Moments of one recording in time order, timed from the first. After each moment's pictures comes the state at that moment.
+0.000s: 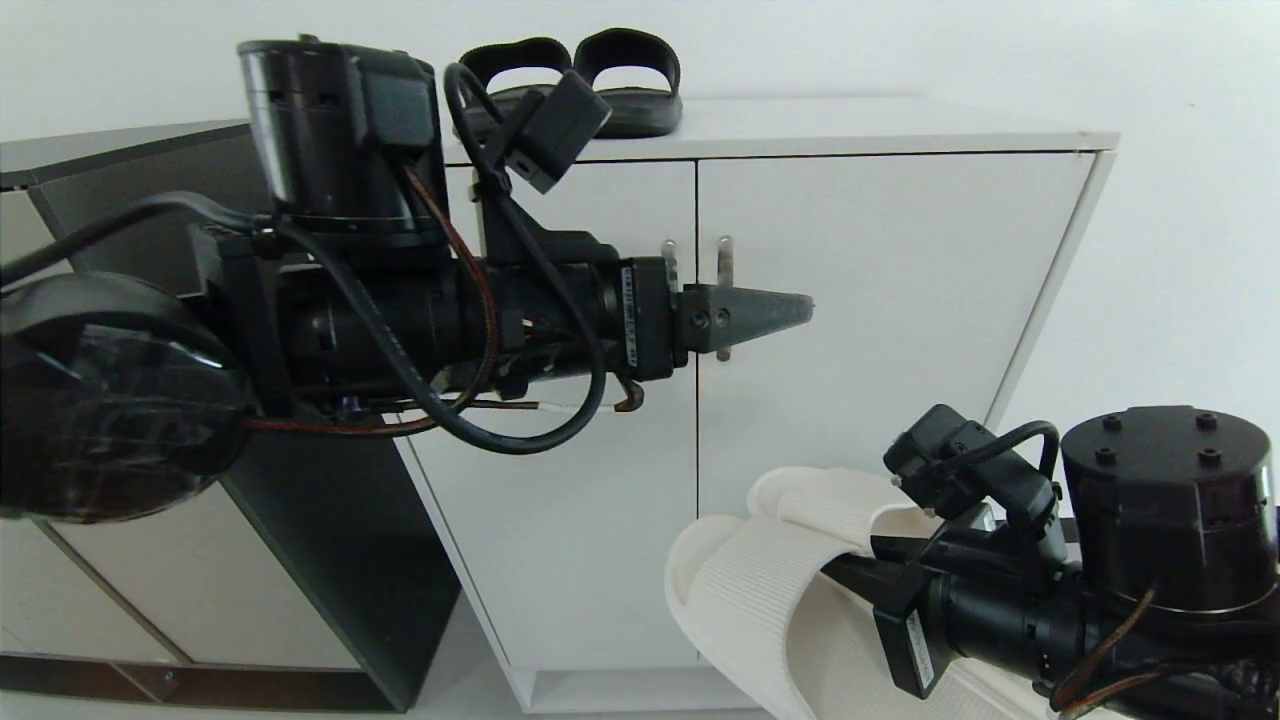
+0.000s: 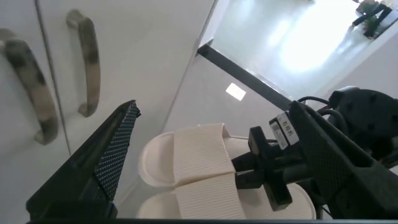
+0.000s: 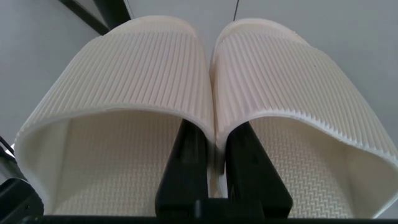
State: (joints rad) left arm -0.67 1.63 -1.23 -0.31 -0.43 -0.22; right arm 0.87 1.49 -0.66 -0.43 -0.14 0.01
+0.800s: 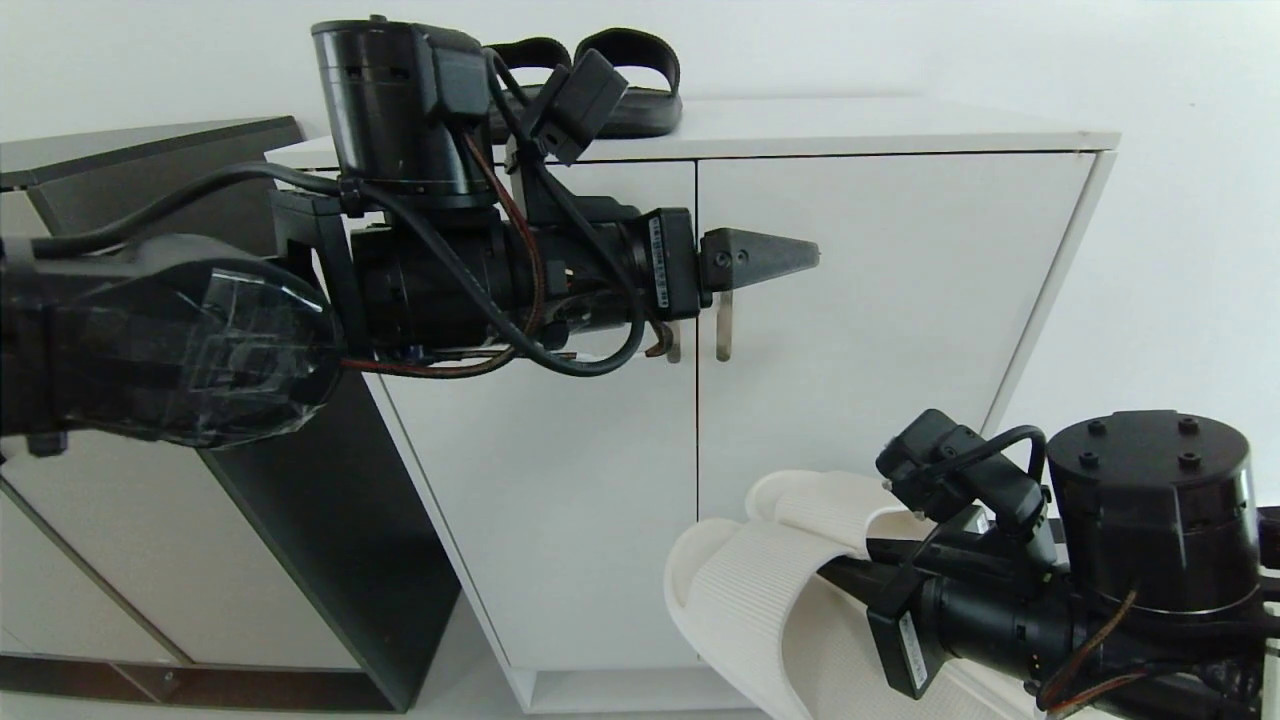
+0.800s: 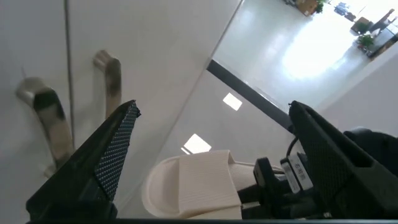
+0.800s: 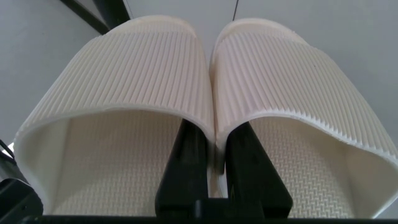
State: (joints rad) left arm -0.65 1.72 -1.37 -0.31 -0.42 -0.27; right arm 0.87 1.51 -0.66 -0.44 -0.15 0.01
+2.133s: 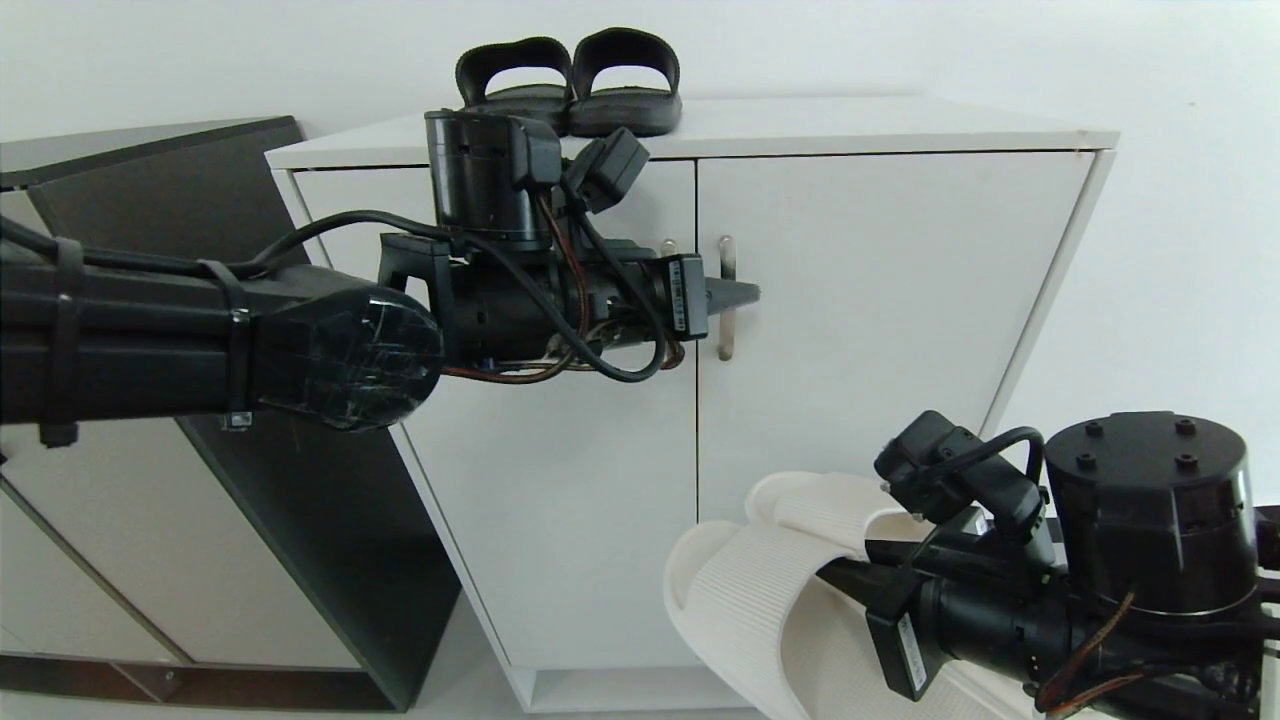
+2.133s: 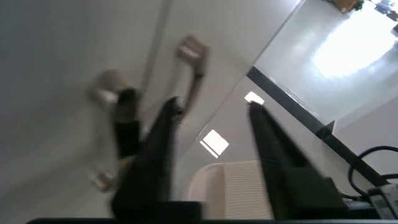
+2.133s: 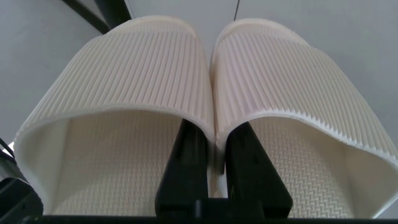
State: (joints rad) left arm -0.61 1.84 -1.42 -0.31 -0.36 -0.25; right arm 0.87 1.51 -0.66 -0.44 -0.15 0.01
